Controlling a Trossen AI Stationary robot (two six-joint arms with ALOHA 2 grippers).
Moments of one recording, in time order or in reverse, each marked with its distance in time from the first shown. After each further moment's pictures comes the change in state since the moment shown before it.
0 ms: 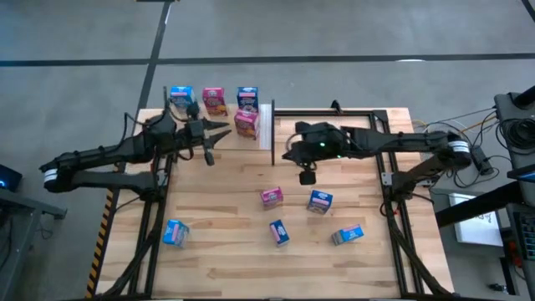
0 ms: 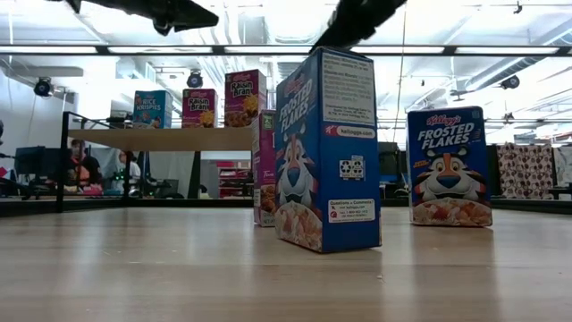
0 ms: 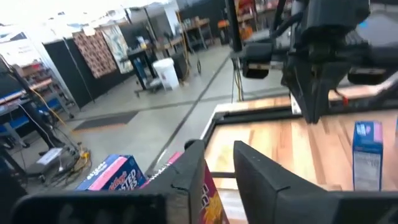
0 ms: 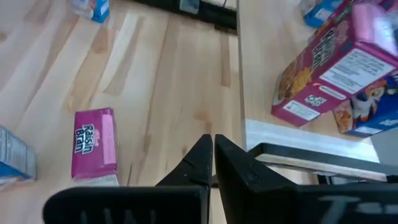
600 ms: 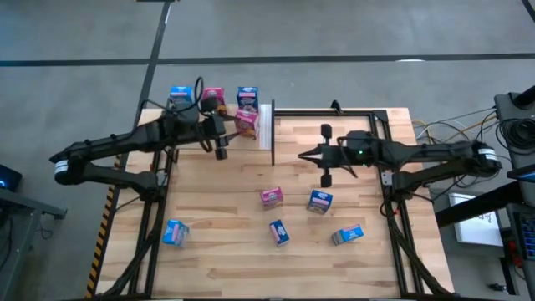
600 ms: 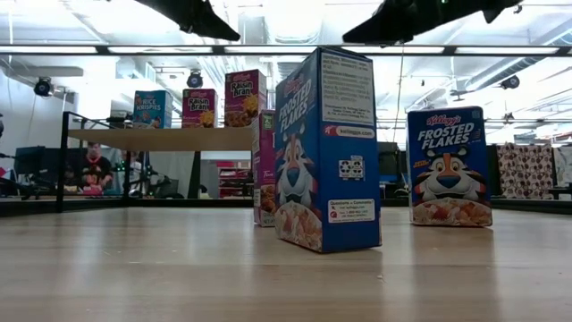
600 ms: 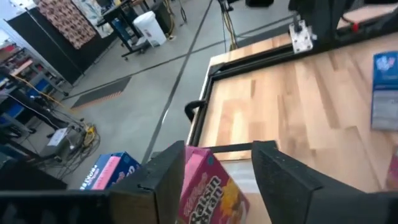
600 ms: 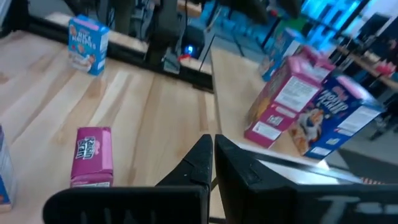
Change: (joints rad) left arm 0.030 0.226 0.240 -0.245 -0.004 0.163; right arm -0.001 -0.339 -0.463 0.472 -0.005 -0.060
